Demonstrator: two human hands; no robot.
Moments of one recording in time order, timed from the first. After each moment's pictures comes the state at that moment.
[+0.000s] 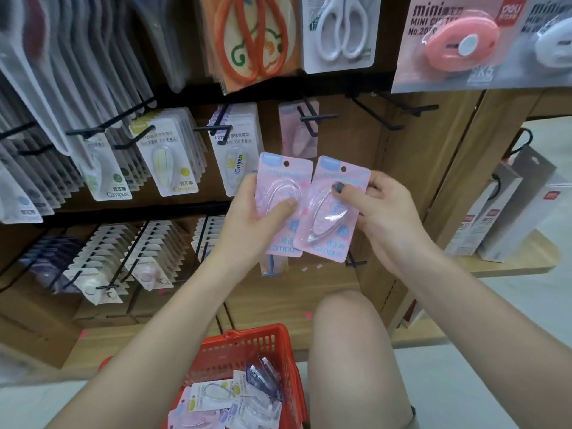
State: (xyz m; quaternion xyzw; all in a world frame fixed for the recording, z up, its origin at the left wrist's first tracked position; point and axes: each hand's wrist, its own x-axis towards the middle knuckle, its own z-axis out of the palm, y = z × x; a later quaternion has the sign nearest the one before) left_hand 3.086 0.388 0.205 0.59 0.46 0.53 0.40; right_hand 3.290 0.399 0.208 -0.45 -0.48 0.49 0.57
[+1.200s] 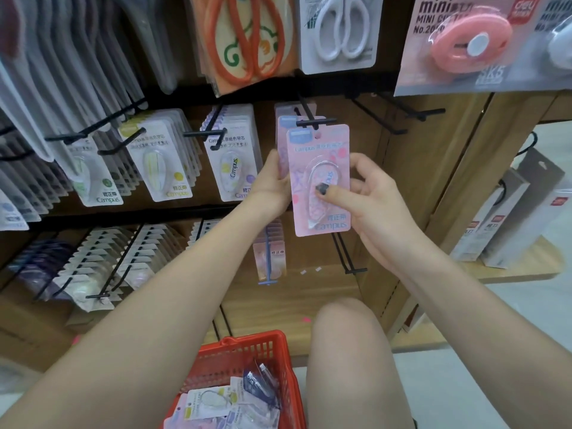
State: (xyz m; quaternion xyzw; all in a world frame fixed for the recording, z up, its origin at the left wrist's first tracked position) left_hand 3.113 0.488 0.208 0.61 0.54 0.44 0.38; right_hand 3.284 0.414 0.218 -0.35 -0.58 0.50 0.54
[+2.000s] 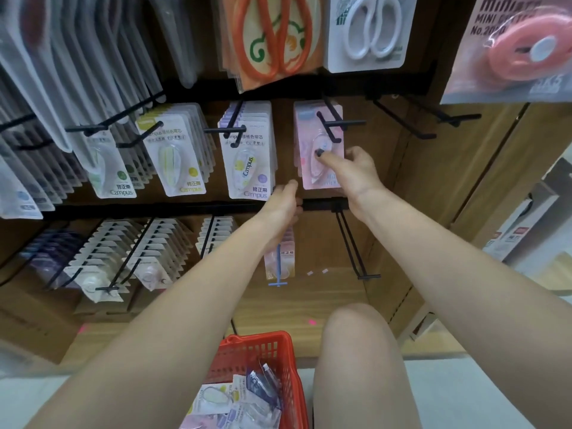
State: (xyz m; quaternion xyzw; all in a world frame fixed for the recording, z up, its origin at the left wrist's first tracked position) left_hand 3.111 0.496 0.174 0.44 0.58 0.43 0.54; right_hand 3.244 0.519 0.208 -0.53 -0.49 0.45 0.52
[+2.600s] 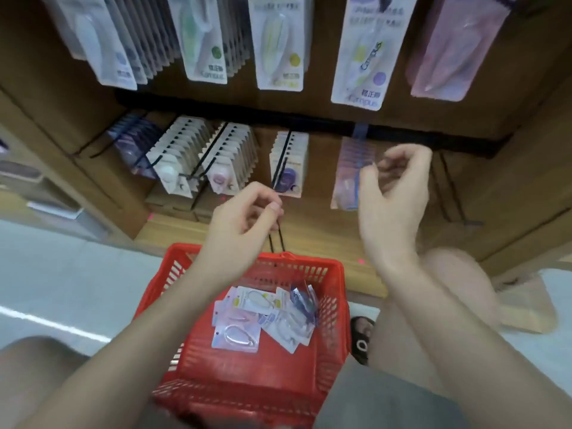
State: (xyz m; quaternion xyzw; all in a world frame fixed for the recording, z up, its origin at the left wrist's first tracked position) left_hand 2.958 0.290 0.101 0.56 0.60 0.49 0.30; right_hand 3.148 0.379 0.112 -0.49 -0.57 0.24 0.61
